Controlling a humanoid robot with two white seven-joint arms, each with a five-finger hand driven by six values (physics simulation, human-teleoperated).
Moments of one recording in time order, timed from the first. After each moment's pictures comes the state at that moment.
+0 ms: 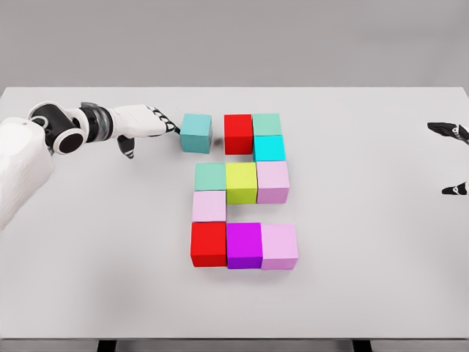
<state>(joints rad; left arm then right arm) -0.86 0.47 -0.74 -1.08 -0.83 -0.45 -0.61 -0.23 -0.94 0.21 -1.14 -0.33 -0.61 0.61</state>
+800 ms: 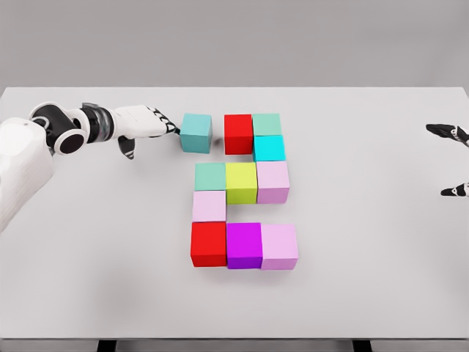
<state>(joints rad) -0.87 0.47 -0.75 -1.07 -0.83 -0.45 -0.61 -0.23 -0.94 0.21 -1.15 -0.33 -0.61 0.61</state>
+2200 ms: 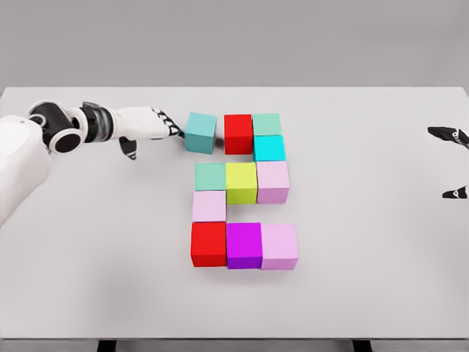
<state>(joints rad) -0.87 0.48 -0.75 -1.08 -0.81 -0.54 -0.61 -0.22 -0.94 0.21 -1.13 -0.33 -0.61 0.61</state>
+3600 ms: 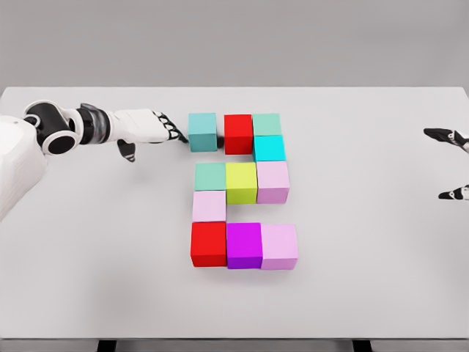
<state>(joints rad) -0.86 0.50 -0.75 -1.11 -0.81 -0.58 -0.61 -0.22 -0.93 0.21 -1.13 -0.32 -0.61 0.61</state>
